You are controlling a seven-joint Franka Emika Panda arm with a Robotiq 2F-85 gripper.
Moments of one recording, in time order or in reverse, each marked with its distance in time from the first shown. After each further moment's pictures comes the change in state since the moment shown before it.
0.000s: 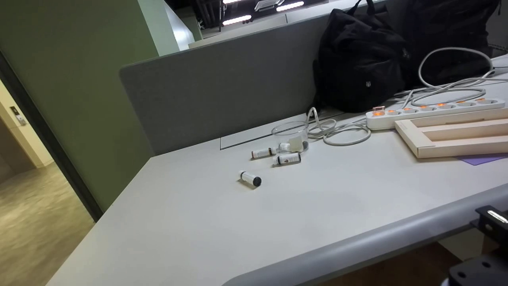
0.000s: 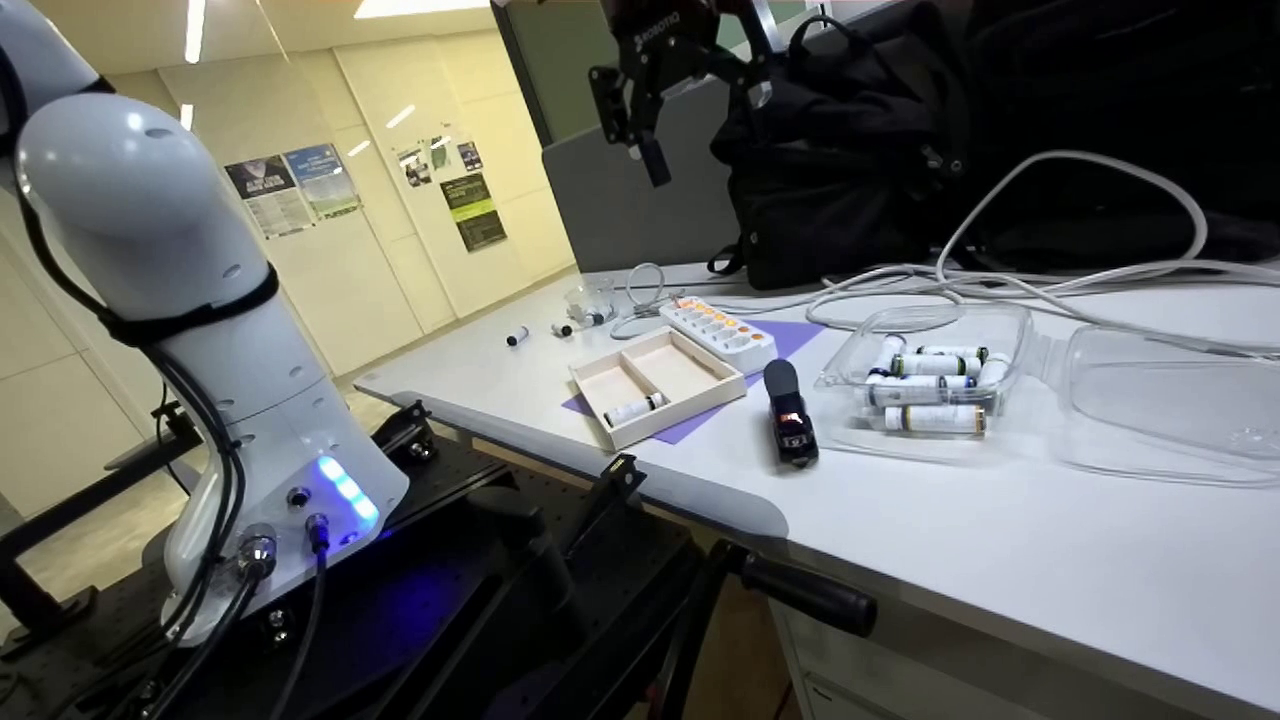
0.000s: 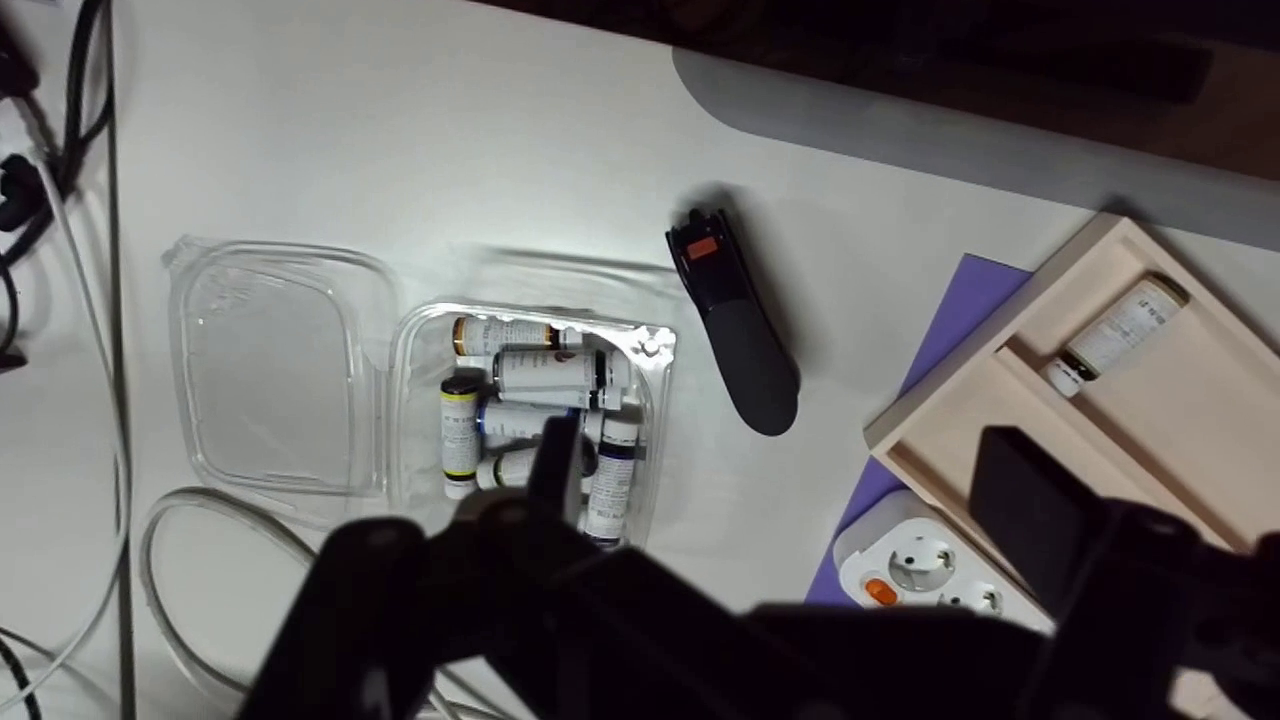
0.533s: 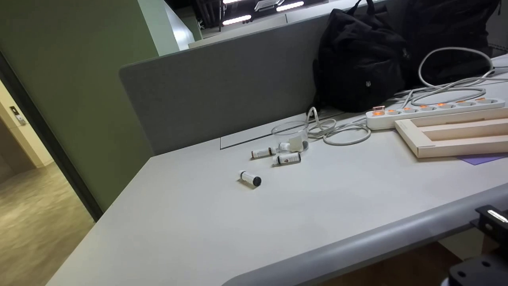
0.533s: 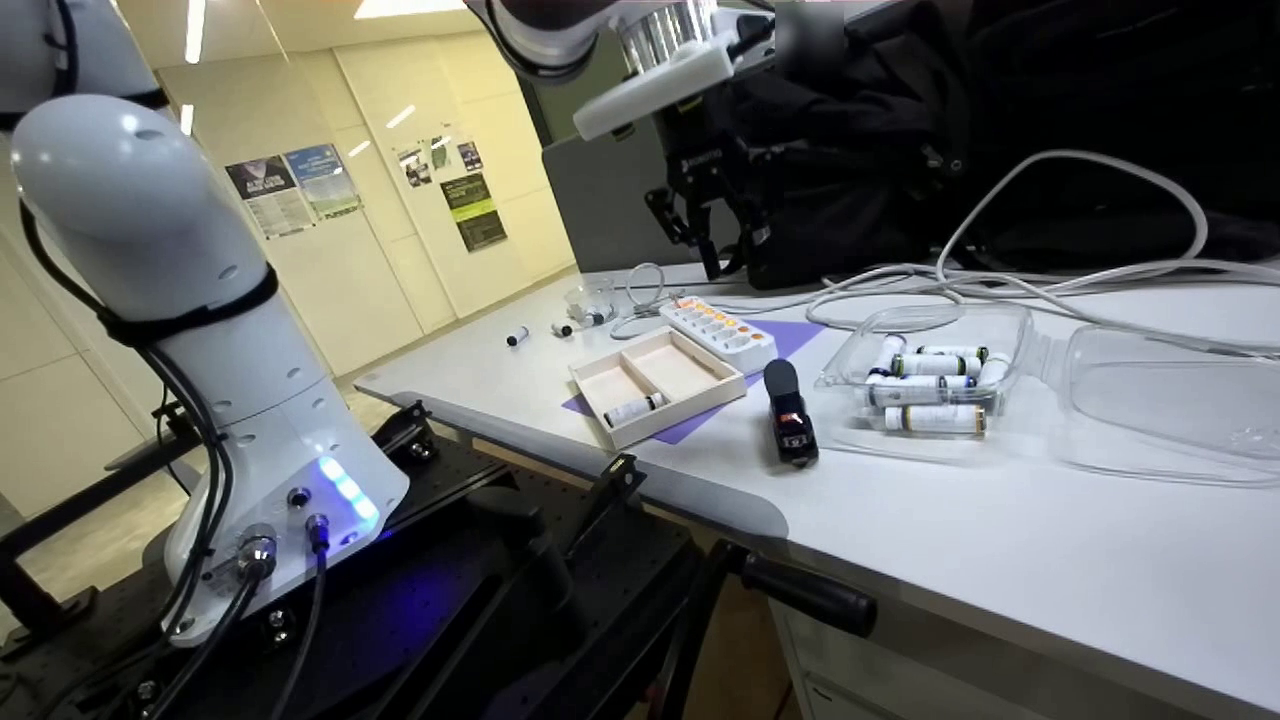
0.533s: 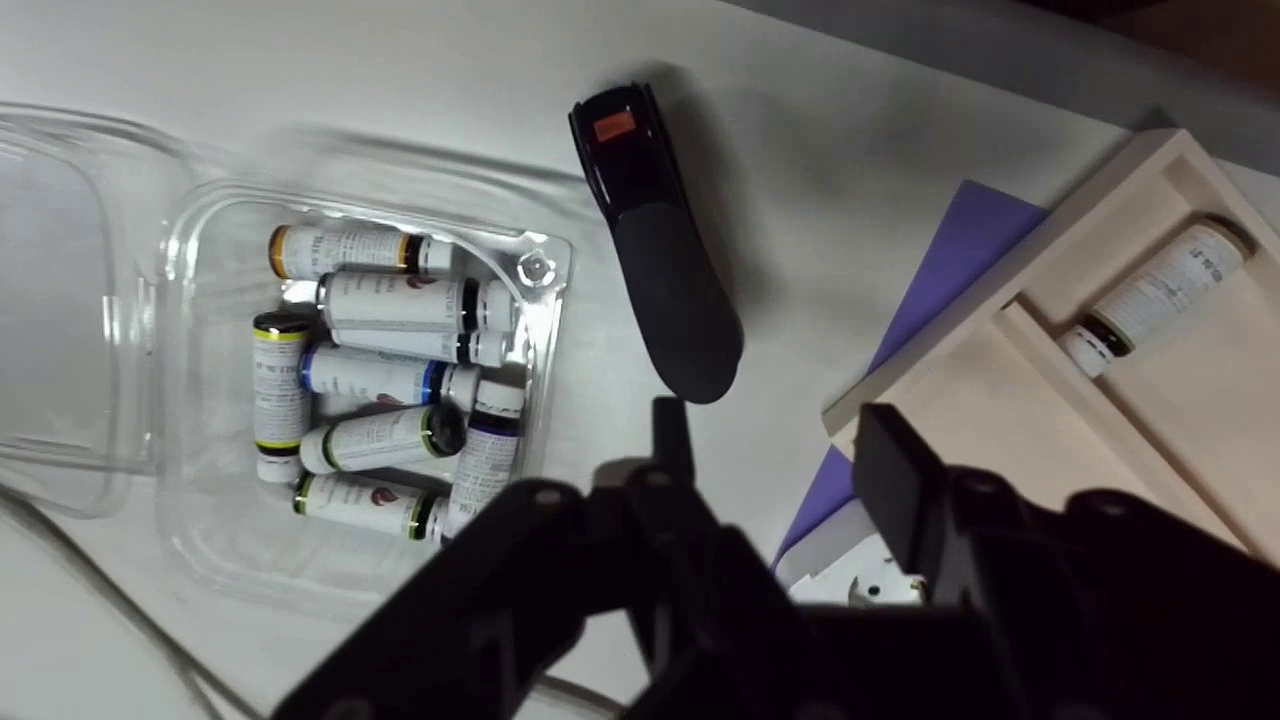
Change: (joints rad) arm -0.047 0.366 0.193 0.012 0.291 0.230 -0.129
